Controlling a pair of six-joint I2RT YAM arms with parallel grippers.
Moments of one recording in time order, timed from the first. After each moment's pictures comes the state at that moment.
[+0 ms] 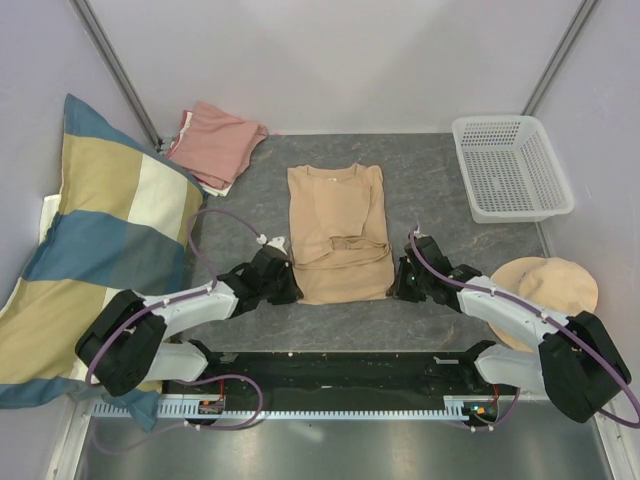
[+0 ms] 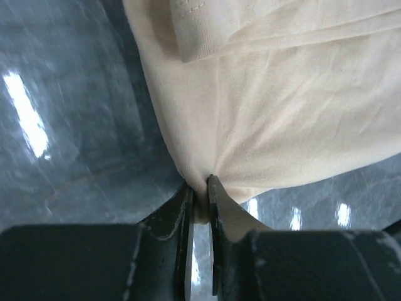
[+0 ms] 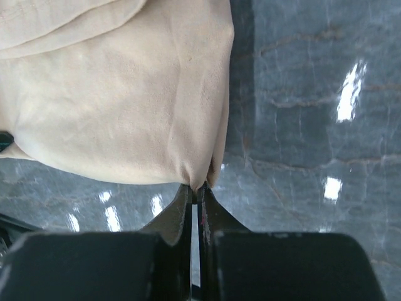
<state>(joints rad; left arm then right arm) -0.69 1.31 0.49 -0.04 0.01 -0.72 0.56 1.18 0.54 -0.32 -0.05 0.73</state>
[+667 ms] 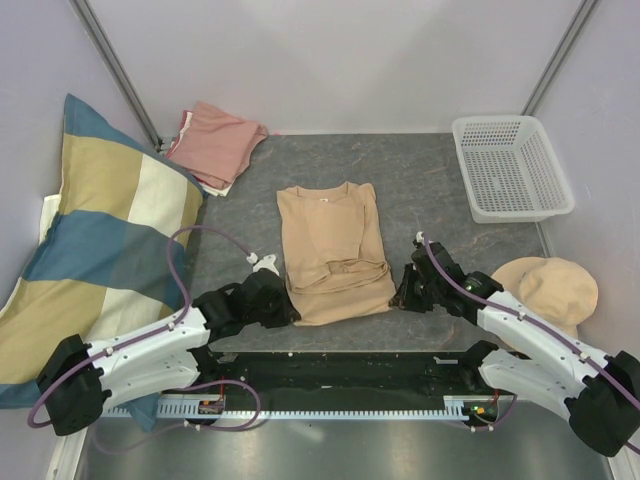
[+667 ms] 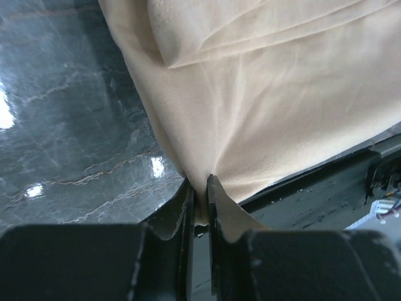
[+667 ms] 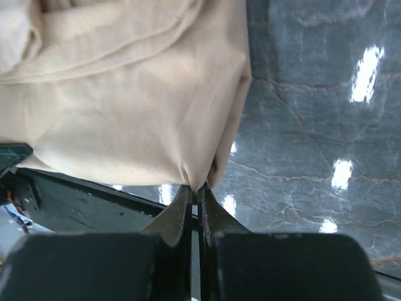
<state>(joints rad) -0.91 0.92 0.43 -0.36 -0.06 -0.96 0.64 0.94 0.57 -0.59 -0.08 0.80</state>
